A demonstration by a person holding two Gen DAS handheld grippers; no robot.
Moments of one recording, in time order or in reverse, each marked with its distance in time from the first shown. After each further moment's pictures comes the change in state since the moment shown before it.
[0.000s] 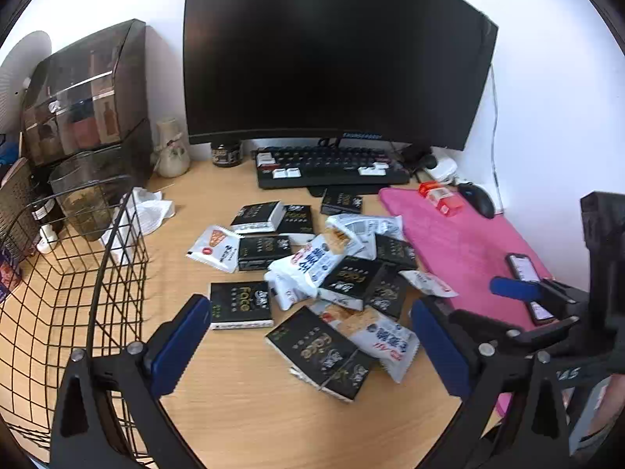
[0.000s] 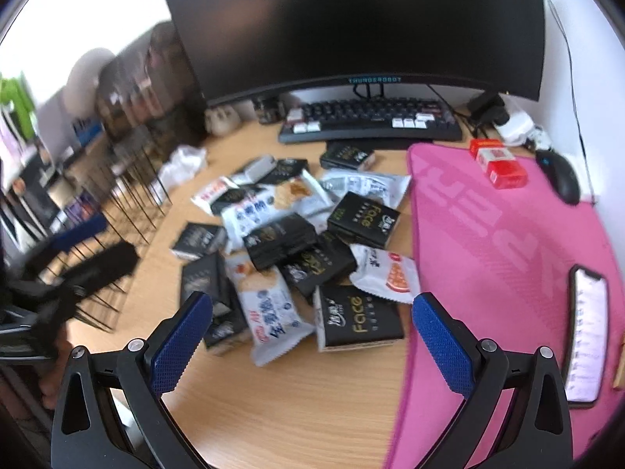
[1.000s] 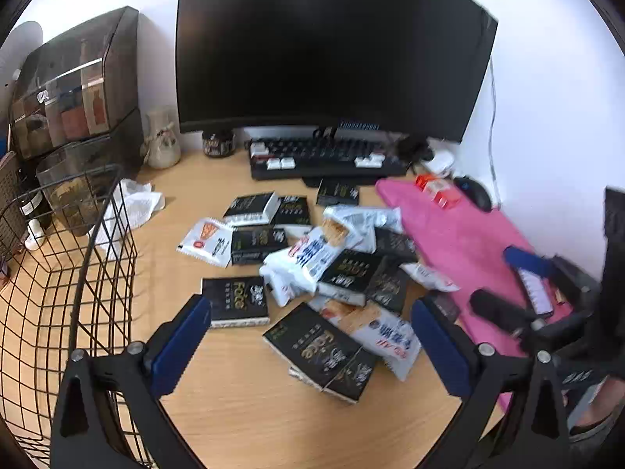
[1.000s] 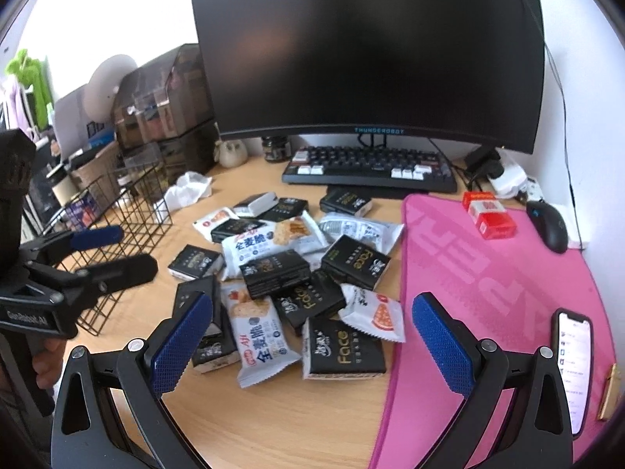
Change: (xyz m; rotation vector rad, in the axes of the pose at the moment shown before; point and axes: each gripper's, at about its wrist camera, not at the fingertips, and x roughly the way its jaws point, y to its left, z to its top) left arm 0.017 0.007 -0.003 0.002 0.034 -0.040; right arm -0.016 0.008 -0.003 -0.127 -0.175 -0.047
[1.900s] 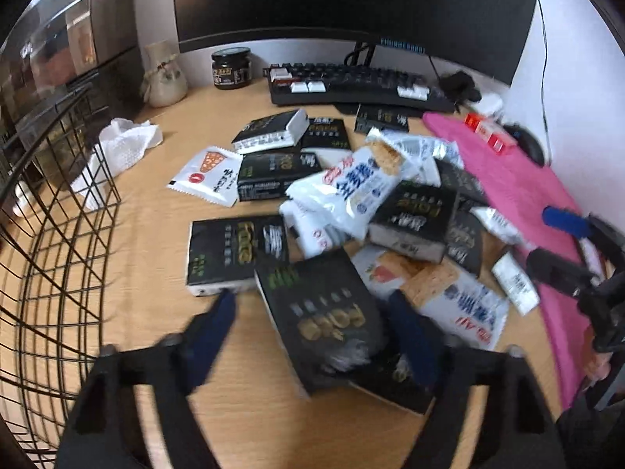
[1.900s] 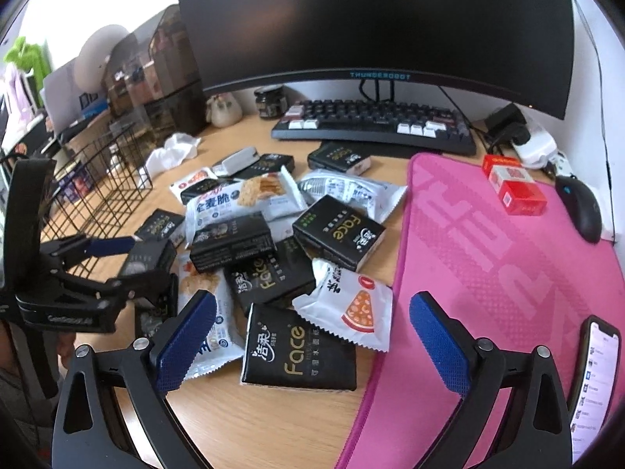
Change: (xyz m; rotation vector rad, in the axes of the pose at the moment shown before) left arm 0.075 0.012 -0.027 -0.004 0.182 0.107; right arm 0.063 -0.034 -0.012 -0.043 0.138 0.067
